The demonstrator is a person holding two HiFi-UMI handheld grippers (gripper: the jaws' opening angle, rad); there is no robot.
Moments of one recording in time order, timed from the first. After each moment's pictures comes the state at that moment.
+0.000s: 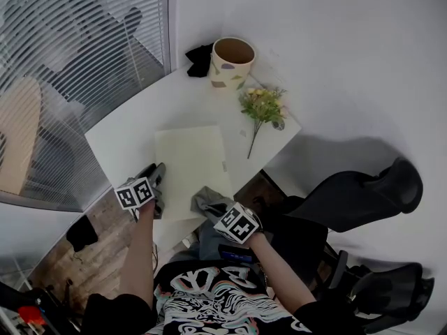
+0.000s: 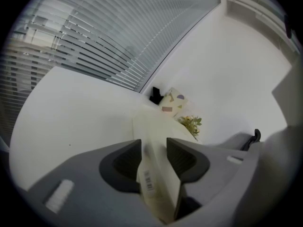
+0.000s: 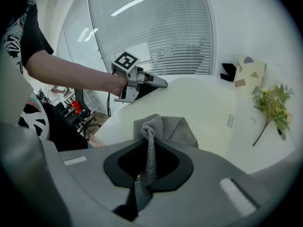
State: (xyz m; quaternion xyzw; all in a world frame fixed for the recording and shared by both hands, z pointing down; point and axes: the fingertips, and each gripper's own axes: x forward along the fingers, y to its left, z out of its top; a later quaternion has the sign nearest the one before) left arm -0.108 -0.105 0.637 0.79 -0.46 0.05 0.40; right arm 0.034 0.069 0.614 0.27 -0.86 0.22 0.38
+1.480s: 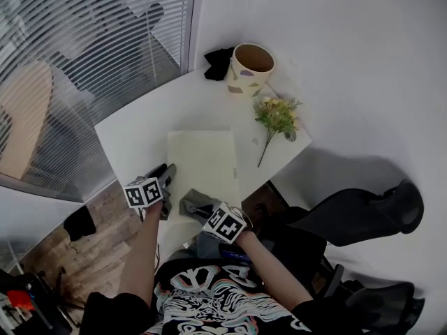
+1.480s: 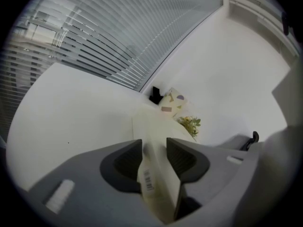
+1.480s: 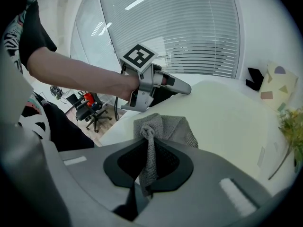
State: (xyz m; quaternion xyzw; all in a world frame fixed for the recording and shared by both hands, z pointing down) left arm -0.105 -0.104 0.638 0.79 -0.45 0.04 0.41; right arm -0.028 0.062 0.626 0.18 -0.87 0.20 0.40
